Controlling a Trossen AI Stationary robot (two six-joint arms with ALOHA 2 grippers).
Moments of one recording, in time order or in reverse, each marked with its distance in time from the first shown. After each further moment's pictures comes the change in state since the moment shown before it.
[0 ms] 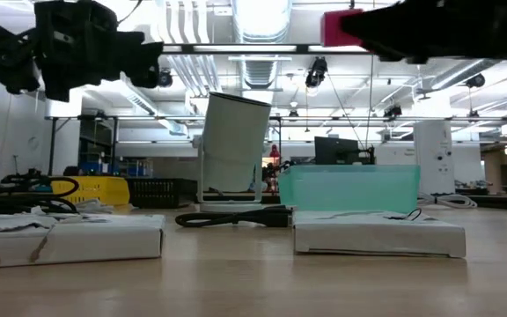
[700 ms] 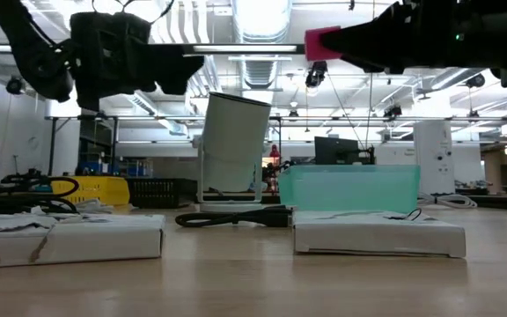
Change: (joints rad) left arm -0.111 0.349 0.114 0.203 -0.145 0.076; right arm -0.091 -0.003 0.019 -0.040 -0.058 0.058
